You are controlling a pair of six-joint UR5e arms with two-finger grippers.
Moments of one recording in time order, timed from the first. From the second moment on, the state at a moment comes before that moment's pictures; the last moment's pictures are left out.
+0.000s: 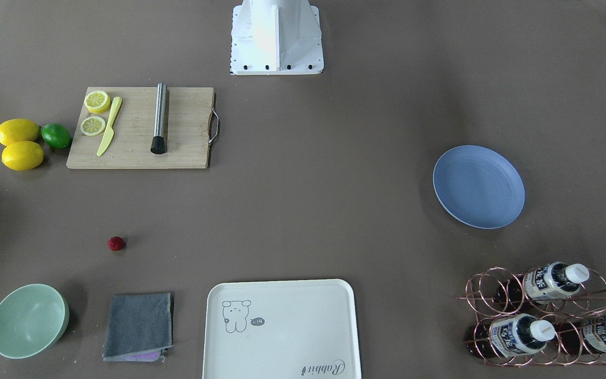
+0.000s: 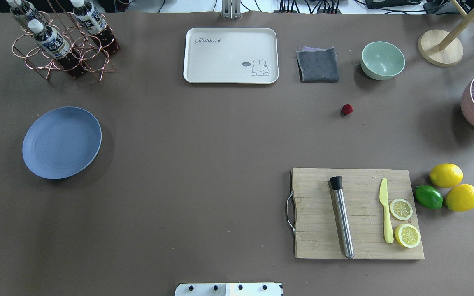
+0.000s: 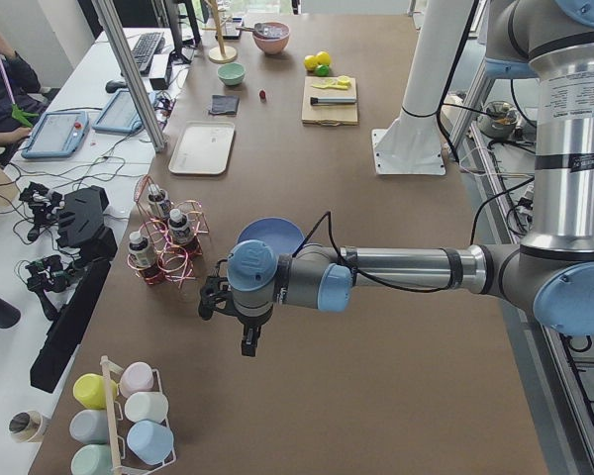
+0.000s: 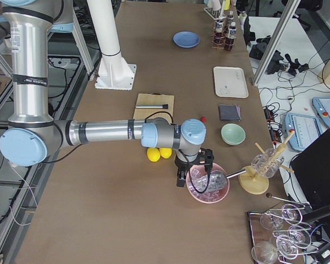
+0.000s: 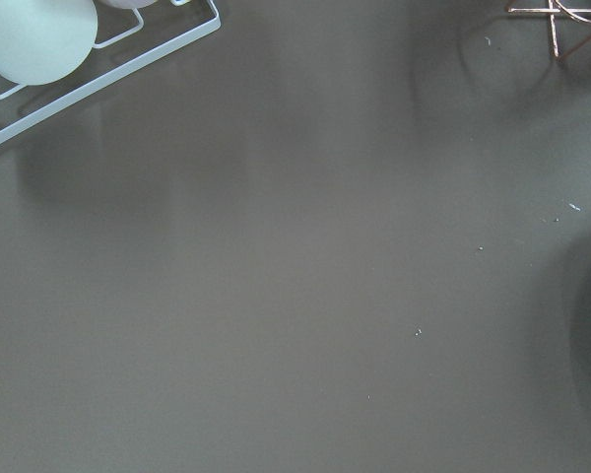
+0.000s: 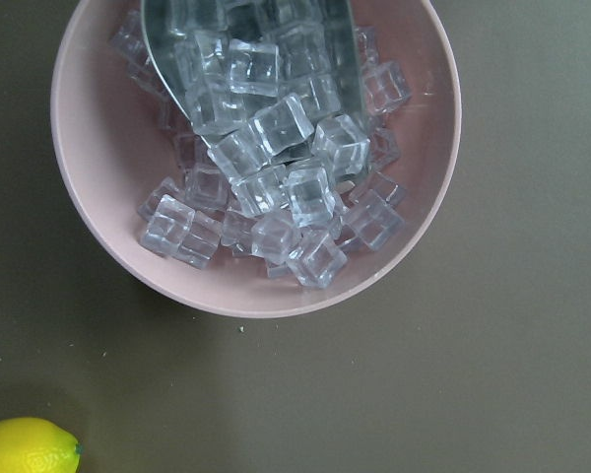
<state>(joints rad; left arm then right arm) -1.60 -1.51 -1.63 -1.71 -2.42 -0.01 1.50 -1.62 1.71 -1.69 2.29 0.10</state>
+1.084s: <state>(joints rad) -1.59 -1.55 -1.62 -1.78 -2.42 -0.01 1.50 -1.61 1.72 -1.67 2.29 0.10</state>
